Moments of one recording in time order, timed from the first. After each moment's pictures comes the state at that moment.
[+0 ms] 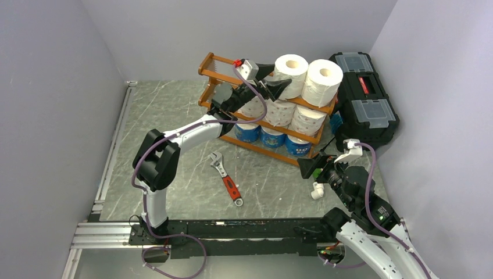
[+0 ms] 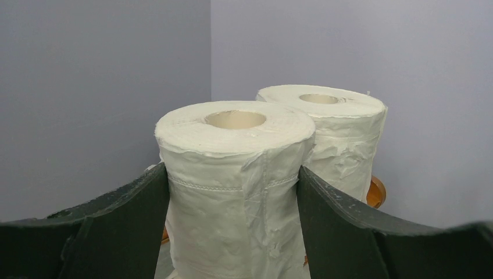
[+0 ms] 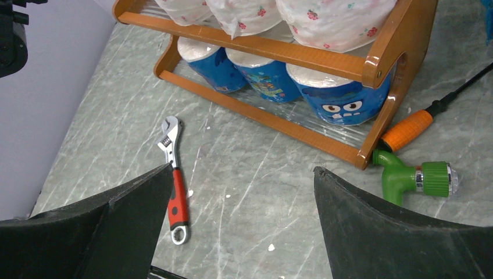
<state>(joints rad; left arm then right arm) -0.69 1.93 1.49 0.96 0.35 -0.23 0.63 0.29 0.66 -0.63 0.29 0.56</state>
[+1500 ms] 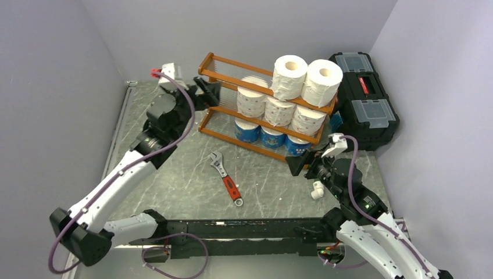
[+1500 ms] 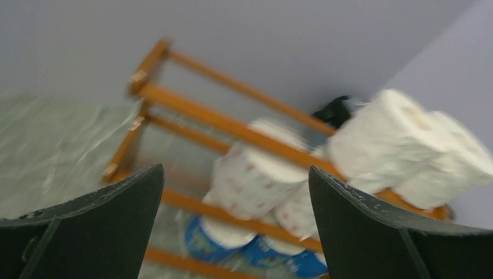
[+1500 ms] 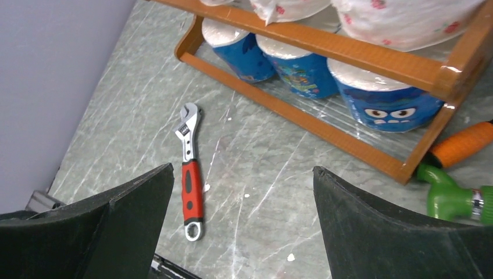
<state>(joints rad) -0.61 1.14 1.16 0.15 -0.27 -0.42 0.63 0.39 0.60 -0.48 0.19 0.56</state>
